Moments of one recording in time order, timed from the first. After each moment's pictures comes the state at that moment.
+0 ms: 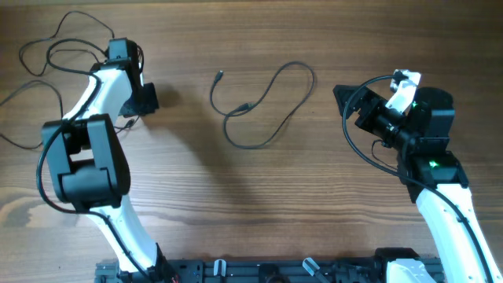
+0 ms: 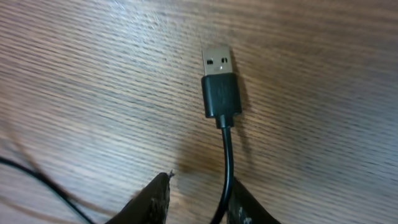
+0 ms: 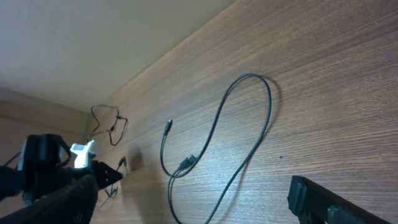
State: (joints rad) left arm 0.11 2.08 1.45 -0.75 -0.15 -0.11; right arm 0.00 1.12 0.75 -0.17 -0.46 0.63
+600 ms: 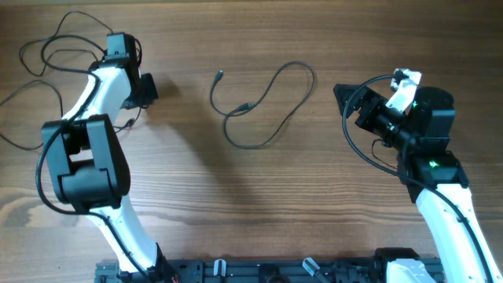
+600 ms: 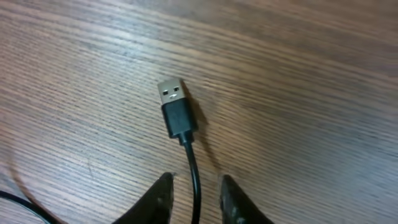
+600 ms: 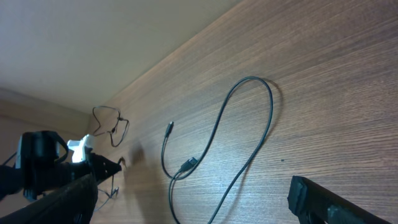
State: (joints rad) left arm 0.11 2.08 1.47 -0.67 -0.12 -0.19; right arm 0.00 1.12 0.75 -0.16 -0.46 0.63
